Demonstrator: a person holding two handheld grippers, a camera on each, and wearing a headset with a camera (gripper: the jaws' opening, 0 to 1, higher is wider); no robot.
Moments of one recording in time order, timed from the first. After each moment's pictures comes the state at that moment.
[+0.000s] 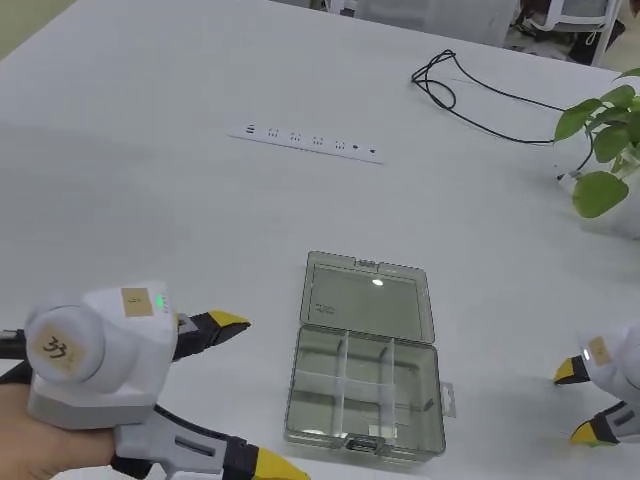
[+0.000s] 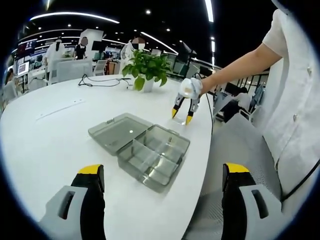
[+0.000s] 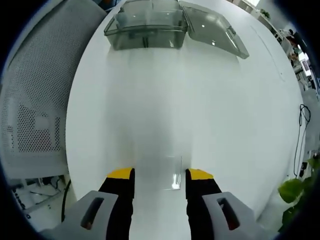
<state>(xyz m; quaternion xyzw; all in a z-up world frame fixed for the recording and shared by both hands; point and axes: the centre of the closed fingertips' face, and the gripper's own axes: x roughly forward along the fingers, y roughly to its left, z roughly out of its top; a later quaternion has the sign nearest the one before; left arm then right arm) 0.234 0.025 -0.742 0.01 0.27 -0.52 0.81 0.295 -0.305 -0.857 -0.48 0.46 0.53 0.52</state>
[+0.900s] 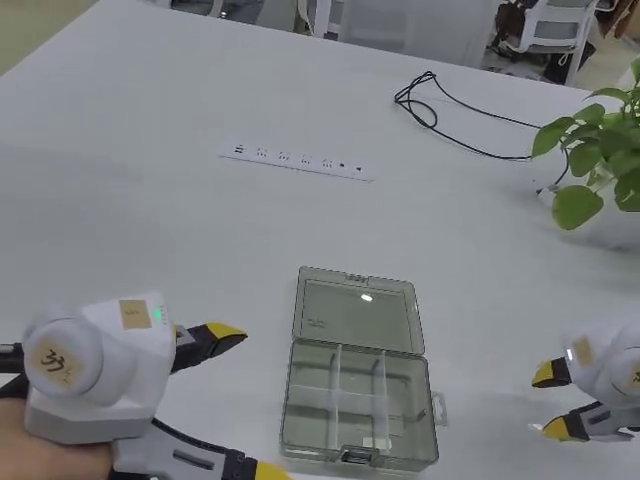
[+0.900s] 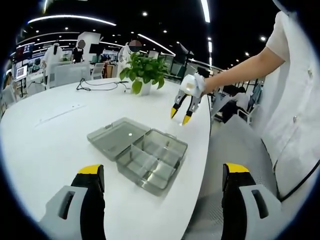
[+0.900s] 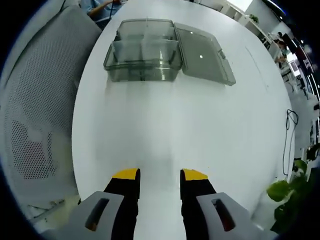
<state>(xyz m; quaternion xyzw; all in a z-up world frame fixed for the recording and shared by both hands) 0.234 0.021 -0.728 0.01 0.25 -0.53 0.81 0.294 -0.259 -0.818 -0.47 0.42 0.51 0.58</state>
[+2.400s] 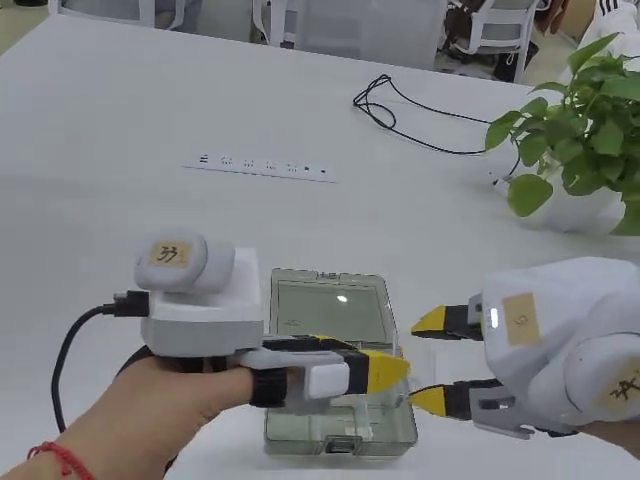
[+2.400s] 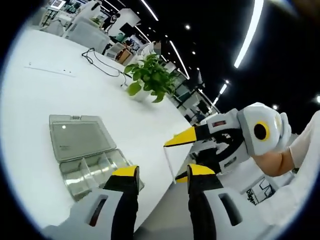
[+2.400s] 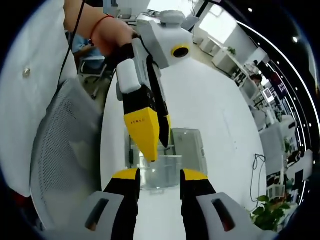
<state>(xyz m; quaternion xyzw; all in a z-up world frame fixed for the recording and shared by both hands) 0.248 -0.072 -0.682 -0.25 0.34 -0.50 0.76 0.237 -0.082 -0.685 -0.45 0.27 0.50 0.69</state>
